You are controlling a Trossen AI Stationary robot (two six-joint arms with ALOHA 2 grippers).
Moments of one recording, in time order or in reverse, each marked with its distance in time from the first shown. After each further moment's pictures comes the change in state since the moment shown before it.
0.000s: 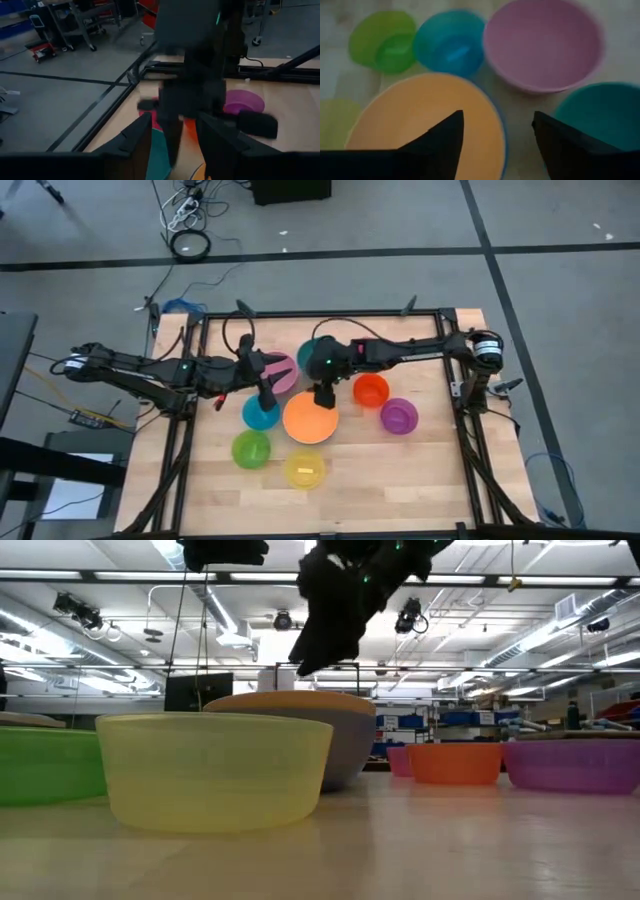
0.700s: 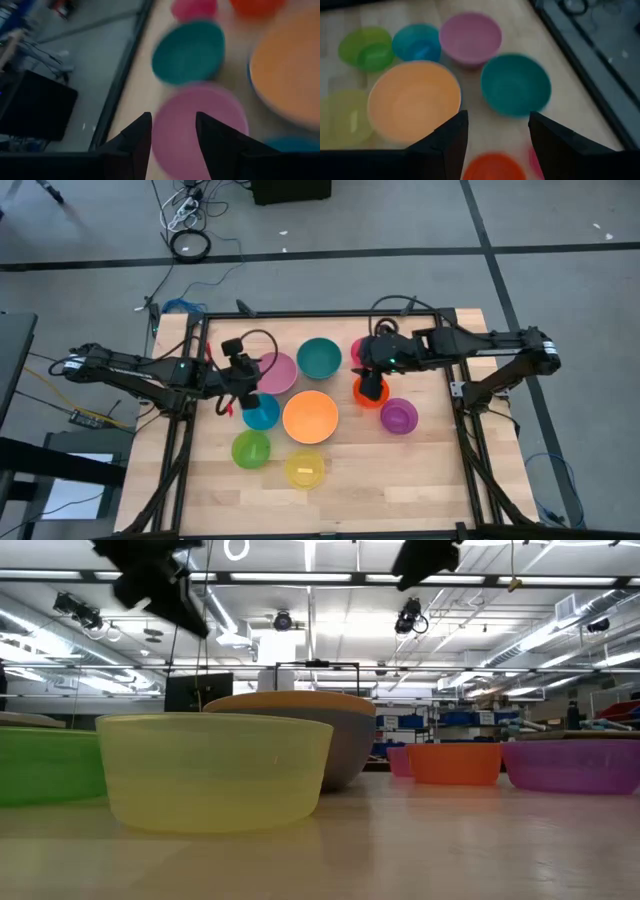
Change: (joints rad) left arm 0.016 -0.015 0.000 -0.622 -0.111 0.055; right arm 0.149 -0.439 0.000 -0.497 0.360 0.203
